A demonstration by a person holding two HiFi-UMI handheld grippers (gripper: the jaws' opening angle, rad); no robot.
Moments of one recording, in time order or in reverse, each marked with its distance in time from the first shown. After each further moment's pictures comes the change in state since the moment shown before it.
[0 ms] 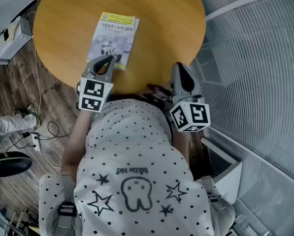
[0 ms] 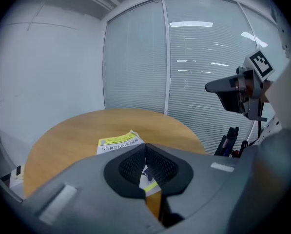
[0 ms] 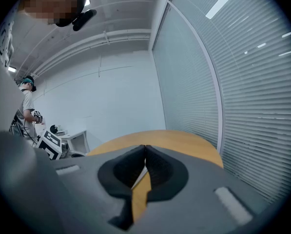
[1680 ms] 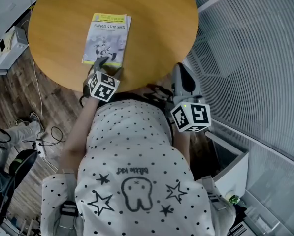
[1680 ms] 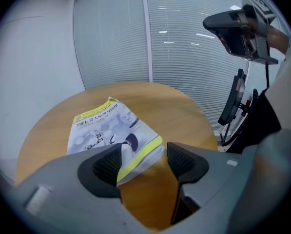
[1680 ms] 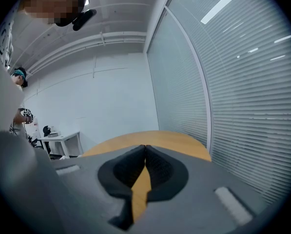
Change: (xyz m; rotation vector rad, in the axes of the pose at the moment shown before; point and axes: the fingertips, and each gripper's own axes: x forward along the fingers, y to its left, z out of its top) left arm 0.065 -0.029 -0.100 0.195 0.303 -0.127; right arm -0.021 -0.013 -0.004 0.016 -0.012 -0.081
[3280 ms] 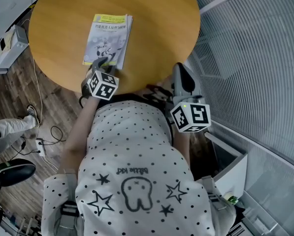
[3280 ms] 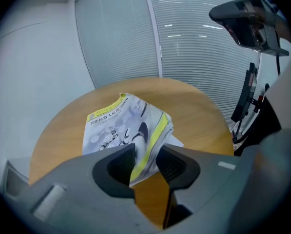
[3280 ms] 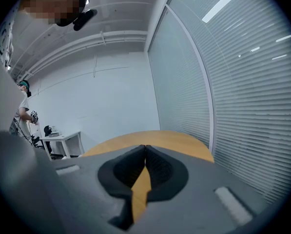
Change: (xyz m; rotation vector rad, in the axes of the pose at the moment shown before) left arm -0.001 0.021 -0.003 -0.001 0.050 0.128; right arm 0.004 -0.003 0.004 -0.002 0.004 0.013
